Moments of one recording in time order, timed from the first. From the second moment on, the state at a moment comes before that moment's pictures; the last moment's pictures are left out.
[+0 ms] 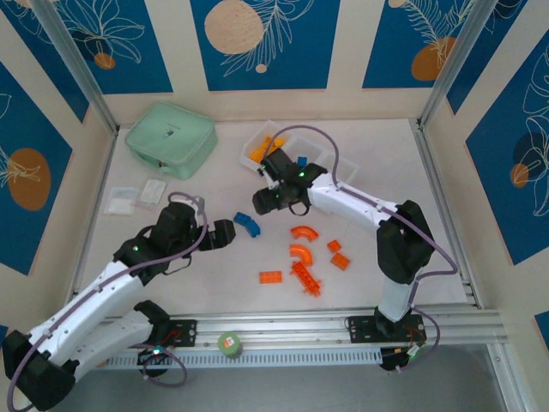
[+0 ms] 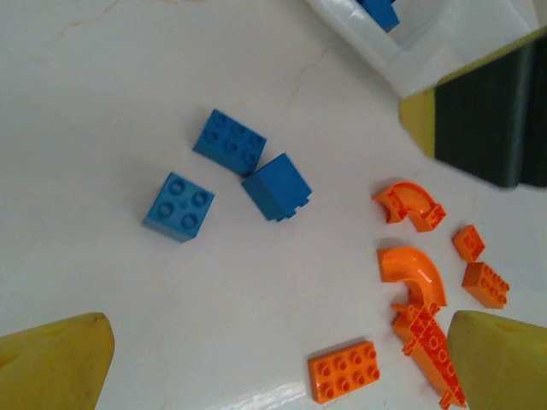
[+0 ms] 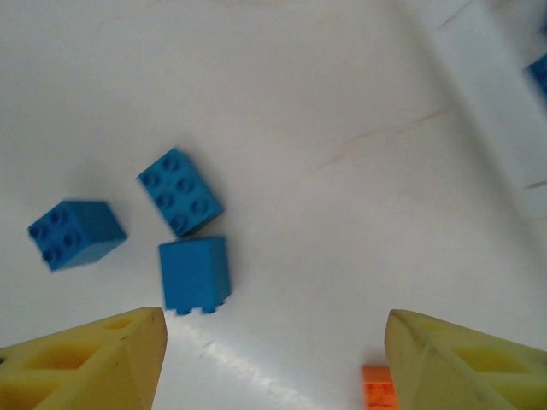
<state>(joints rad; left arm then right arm) -0.61 0.82 0.71 -0.62 0.02 -0.69 0.76 1.79 1.46 -0.73 0.00 0.30</state>
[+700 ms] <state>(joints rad) -0.61 0.69 0.62 -0.71 -0.07 -0.76 0.88 2.01 1.45 -0.67 -0.01 0.31</state>
